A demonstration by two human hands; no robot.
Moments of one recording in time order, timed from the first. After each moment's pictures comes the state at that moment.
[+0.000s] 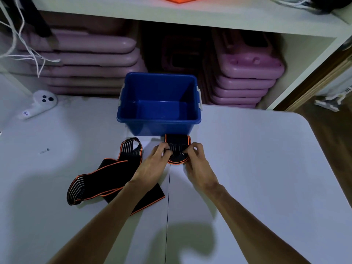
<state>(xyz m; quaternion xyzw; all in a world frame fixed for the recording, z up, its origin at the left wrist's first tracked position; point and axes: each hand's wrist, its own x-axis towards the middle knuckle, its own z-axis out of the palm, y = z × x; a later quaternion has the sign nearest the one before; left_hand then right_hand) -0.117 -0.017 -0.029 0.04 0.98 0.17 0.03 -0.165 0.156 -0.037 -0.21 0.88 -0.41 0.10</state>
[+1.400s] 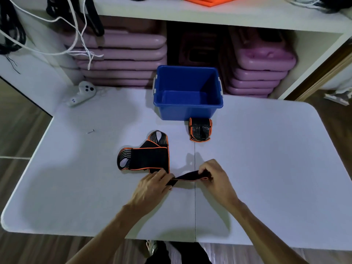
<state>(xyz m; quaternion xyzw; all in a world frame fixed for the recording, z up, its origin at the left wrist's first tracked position) 0.057 -0.065 -0.017 0.08 0.97 0.21 -0.07 -0.033 0.165 -0.004 -0.22 0.89 -0.39 0.12</state>
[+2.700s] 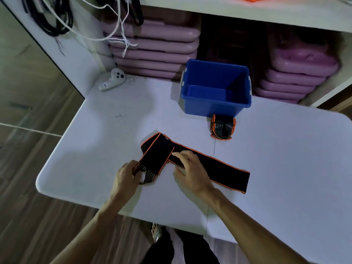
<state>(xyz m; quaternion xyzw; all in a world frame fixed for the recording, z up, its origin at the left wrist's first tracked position) 0.118 -0.146 -0.015 -0.32 0.89 0.33 -0.01 -0.004 0.055 -0.010 -0.33 0.86 -0.34 0.17</state>
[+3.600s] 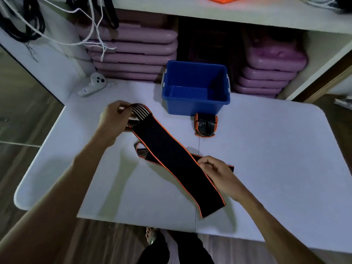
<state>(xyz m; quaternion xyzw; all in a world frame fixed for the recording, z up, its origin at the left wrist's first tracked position) -0.024 -0.176 0.103 -0.33 0.75 0.57 -0.09 -0.033 0.158 0.037 -0.15 0.79 -0.50 0.33</state>
